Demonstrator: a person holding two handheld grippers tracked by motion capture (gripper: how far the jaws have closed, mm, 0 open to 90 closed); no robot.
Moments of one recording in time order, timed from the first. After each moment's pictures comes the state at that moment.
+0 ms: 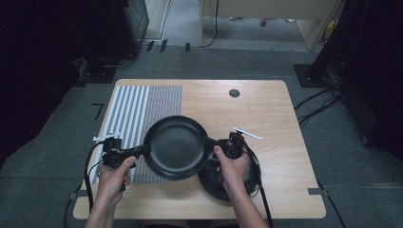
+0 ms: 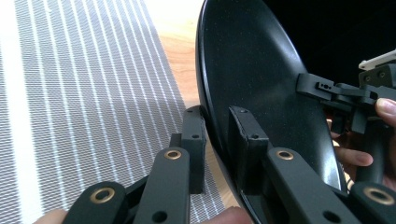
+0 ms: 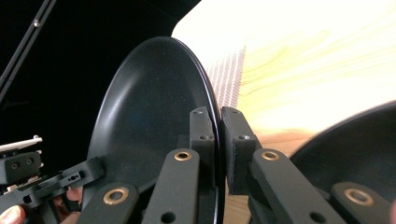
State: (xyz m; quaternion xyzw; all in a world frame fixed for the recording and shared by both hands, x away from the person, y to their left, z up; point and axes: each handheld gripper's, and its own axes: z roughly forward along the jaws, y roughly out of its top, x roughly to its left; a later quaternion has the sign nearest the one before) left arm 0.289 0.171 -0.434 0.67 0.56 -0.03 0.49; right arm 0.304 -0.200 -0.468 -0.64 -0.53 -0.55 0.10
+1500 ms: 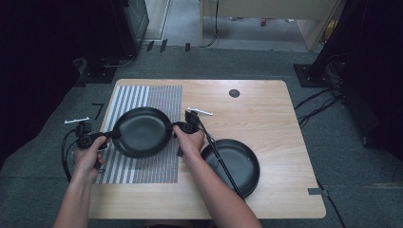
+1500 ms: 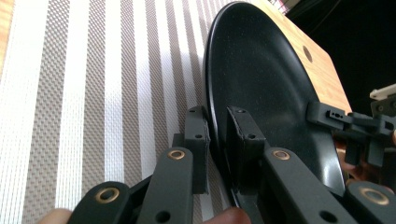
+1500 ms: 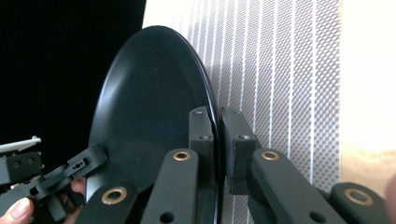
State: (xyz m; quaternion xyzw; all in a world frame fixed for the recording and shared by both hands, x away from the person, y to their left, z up) left arm 0.380 0.282 -0.483 0.60 0.65 -0.03 0.47; right arm 0.416 -0.075 -0.503 -0.67 -0.55 -0.47 0.16
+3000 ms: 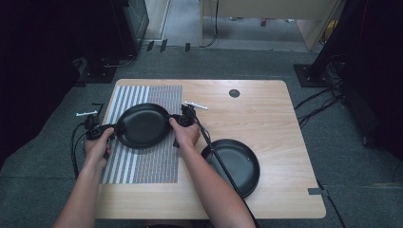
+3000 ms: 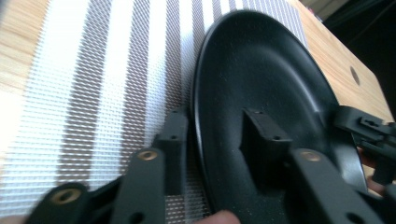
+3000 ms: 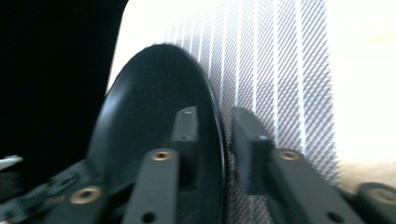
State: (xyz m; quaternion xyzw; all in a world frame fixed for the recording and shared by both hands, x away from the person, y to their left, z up) left arm 0.416 0.280 -0.507 0.59 0.68 0.01 0.44; right arm 0.454 -0.059 -0.520 -0.68 -0.55 -0.47 0.08
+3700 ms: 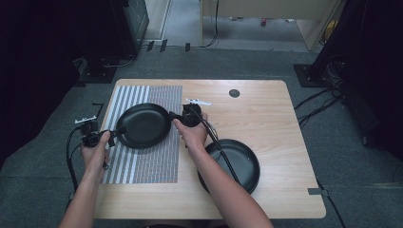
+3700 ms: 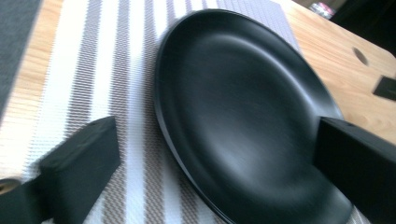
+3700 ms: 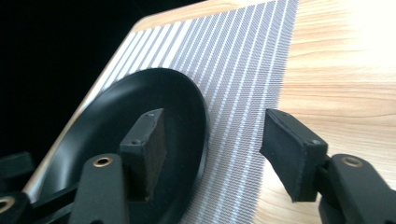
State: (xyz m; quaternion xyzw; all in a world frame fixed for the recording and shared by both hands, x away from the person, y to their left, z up) left arm 0.367 0.255 -0.478 0.63 0.63 0.09 0.44; right arm 0.424 -0.083 -0.474 -0.59 -0.65 -0.48 -0.07
